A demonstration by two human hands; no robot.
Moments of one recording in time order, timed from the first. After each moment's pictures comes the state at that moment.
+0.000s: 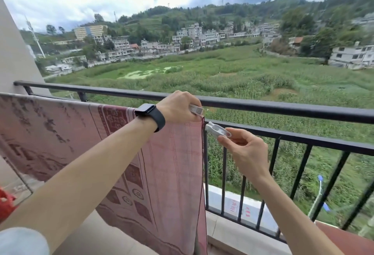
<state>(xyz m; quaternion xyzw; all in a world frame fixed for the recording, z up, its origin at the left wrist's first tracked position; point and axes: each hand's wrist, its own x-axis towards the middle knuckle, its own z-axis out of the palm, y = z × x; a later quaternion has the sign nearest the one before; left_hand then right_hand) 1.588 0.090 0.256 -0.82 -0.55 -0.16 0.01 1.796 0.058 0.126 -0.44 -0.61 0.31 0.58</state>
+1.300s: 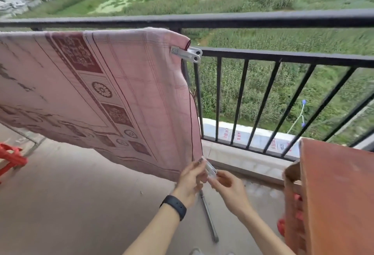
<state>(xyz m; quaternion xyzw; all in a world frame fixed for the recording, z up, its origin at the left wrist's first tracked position) 1.641 -0.054 -0.091 -0.23 -0.58 -0.39 -0.68 1.785 -0.071 -0.127 -0.55 -0.47 0.57 0.38</state>
